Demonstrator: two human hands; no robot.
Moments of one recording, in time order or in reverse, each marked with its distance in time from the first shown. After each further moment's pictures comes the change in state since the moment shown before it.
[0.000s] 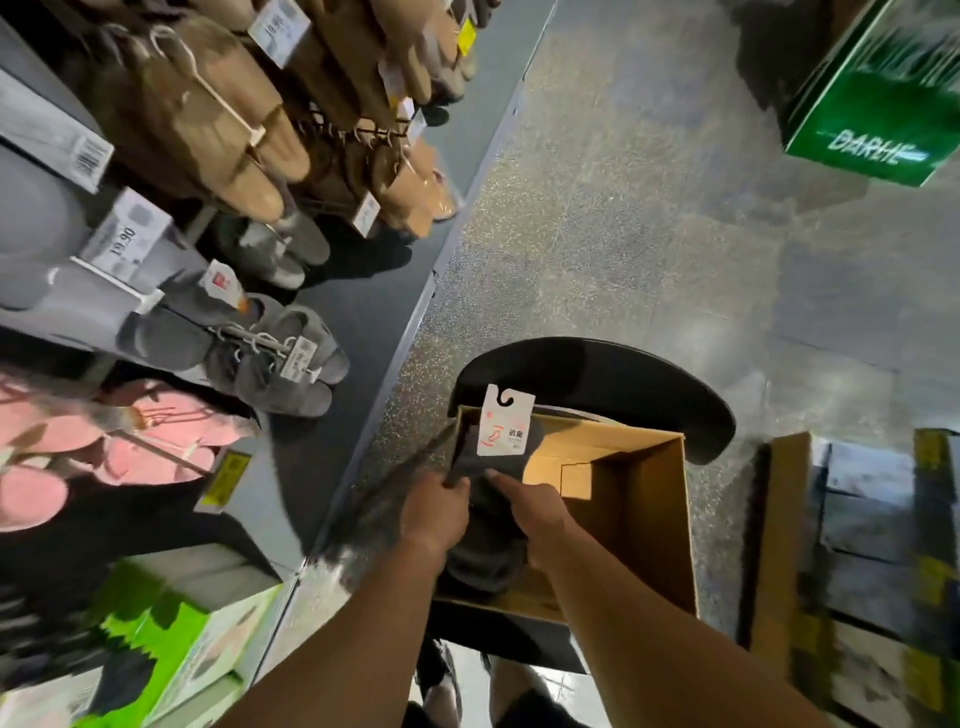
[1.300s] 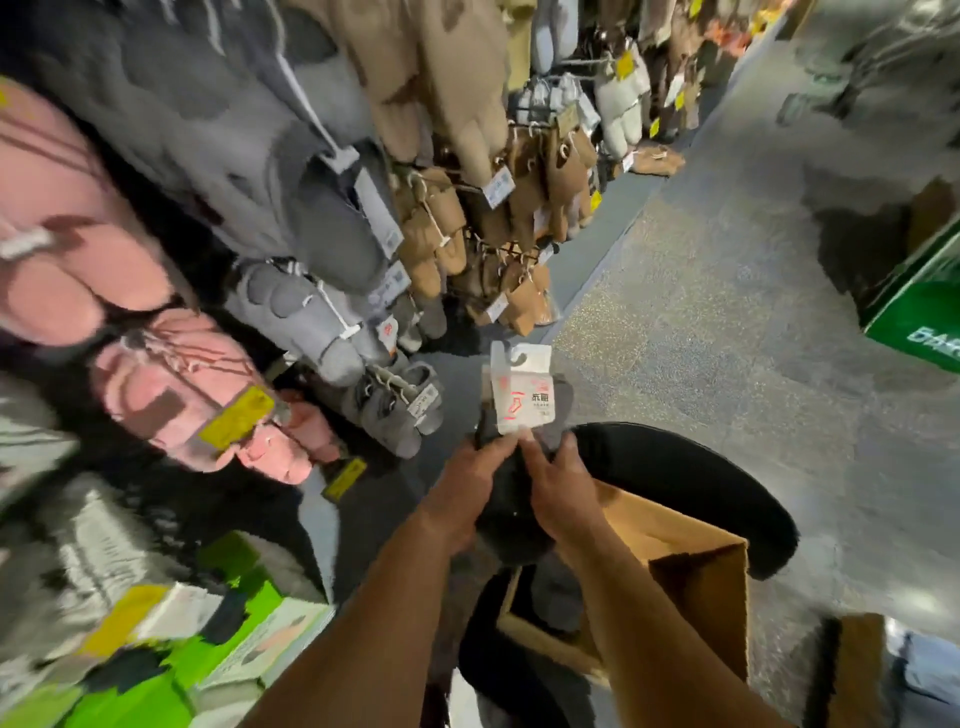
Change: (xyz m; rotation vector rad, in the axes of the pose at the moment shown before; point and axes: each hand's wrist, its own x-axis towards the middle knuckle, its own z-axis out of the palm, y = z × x) left_hand -0.111 0.011 -0.131 -0.845 -0.164 0.405; right_hand -0.186 -0.025 0.083 -0.290 -0.060 -0.832
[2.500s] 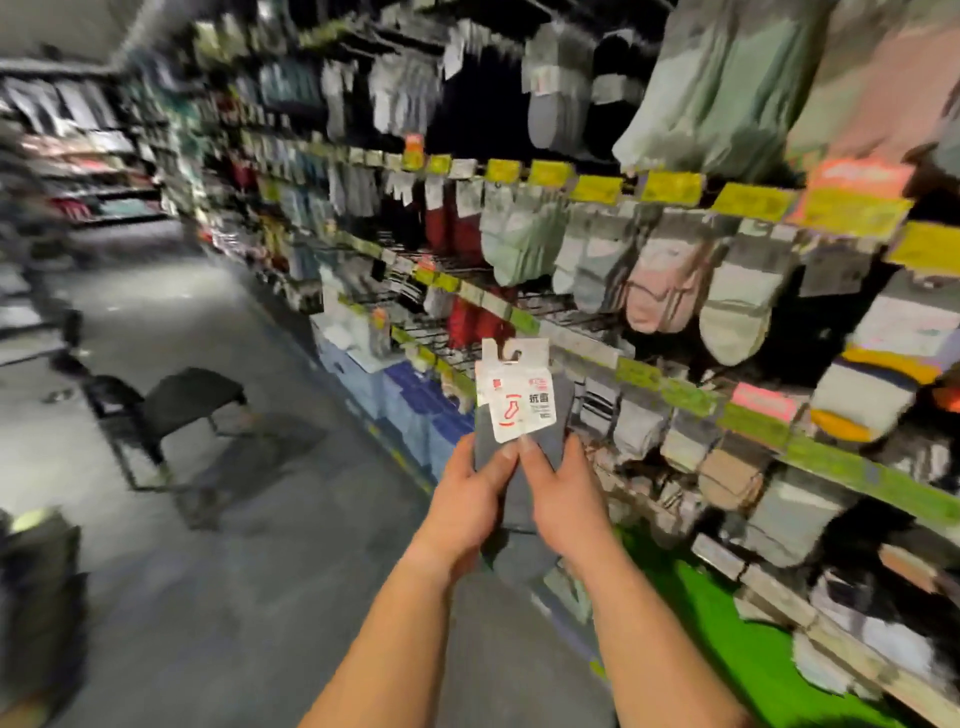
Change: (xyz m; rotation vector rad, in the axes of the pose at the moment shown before) left_hand -0.921 -0.253 -0.289 -0.434 1.767 0.843; right_hand -0.833 0.175 0.433 -0.430 -1.606 -0.833
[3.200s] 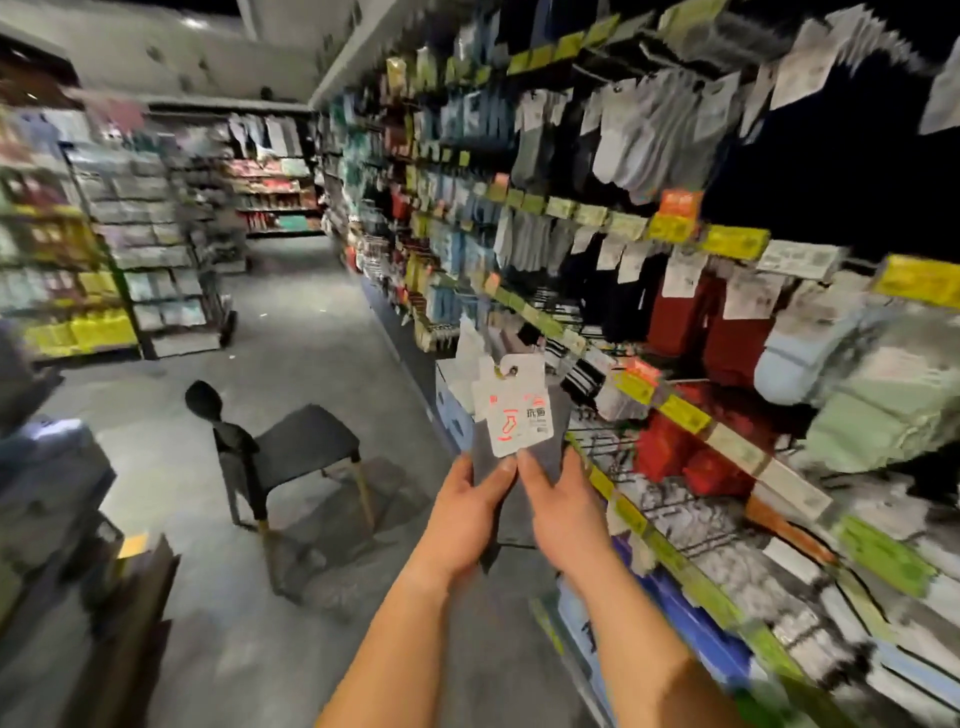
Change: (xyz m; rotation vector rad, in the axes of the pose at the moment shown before) left_hand 0.377 0.078 -0.343 -0.082 0.251 0.078; right_hand 0.341 -0.110 0.401 -0.047 -0.251 -0.117
